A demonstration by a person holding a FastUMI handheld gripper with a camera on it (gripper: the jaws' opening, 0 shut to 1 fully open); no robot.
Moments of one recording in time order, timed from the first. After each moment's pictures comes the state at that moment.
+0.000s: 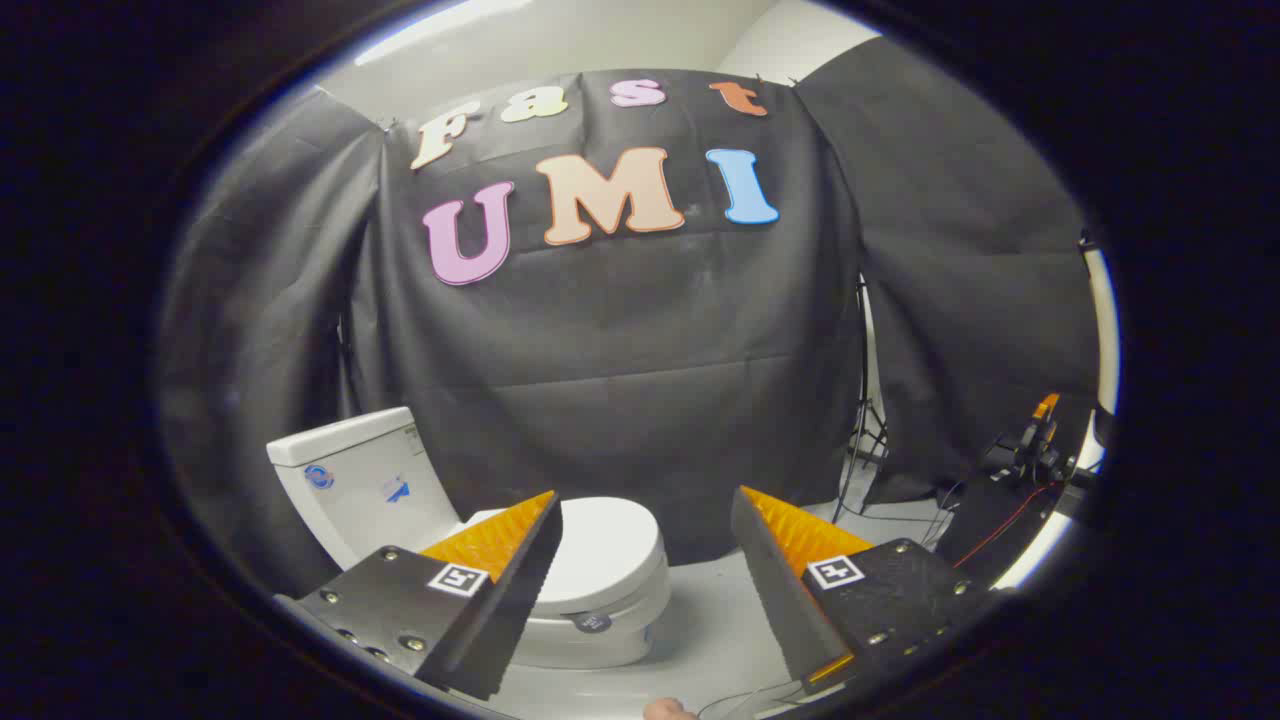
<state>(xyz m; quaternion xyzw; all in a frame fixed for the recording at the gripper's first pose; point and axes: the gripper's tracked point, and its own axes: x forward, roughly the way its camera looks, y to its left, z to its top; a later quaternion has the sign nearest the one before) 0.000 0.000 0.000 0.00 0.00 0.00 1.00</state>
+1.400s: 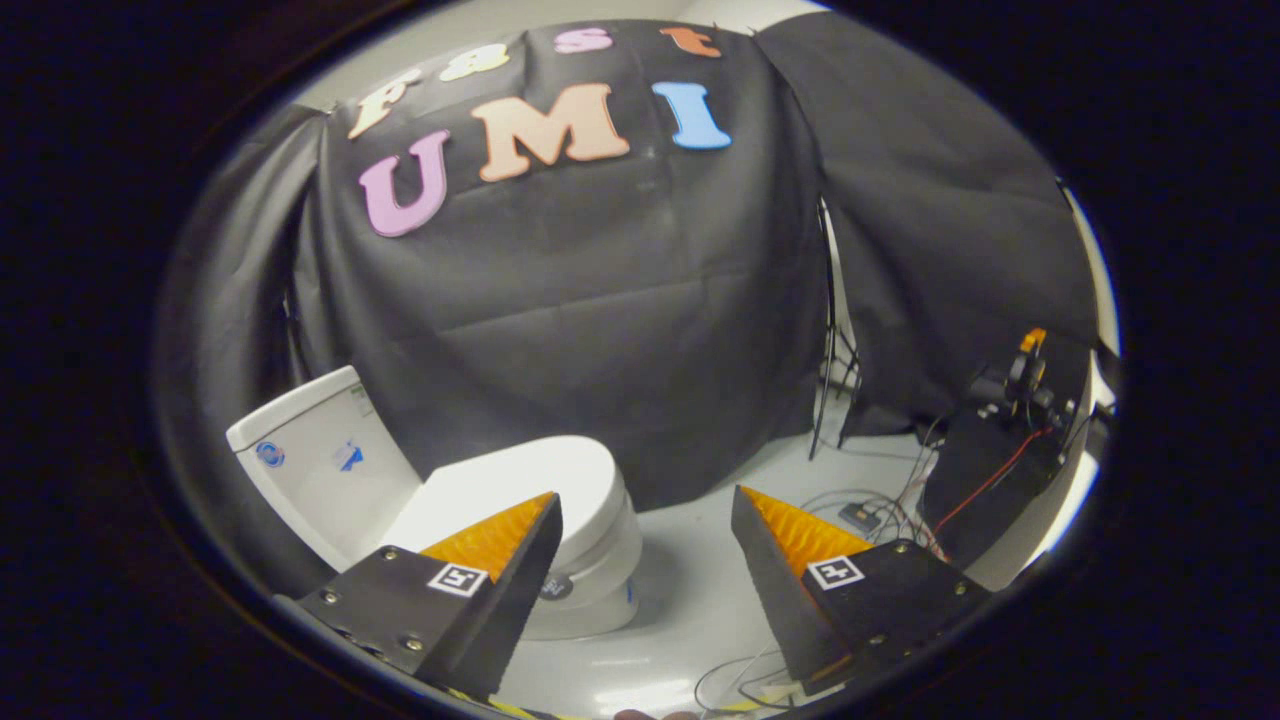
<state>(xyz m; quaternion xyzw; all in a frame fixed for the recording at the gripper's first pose) 0.034 -0.047 -0.098 0.05 0.14 -0.05 0.99</state>
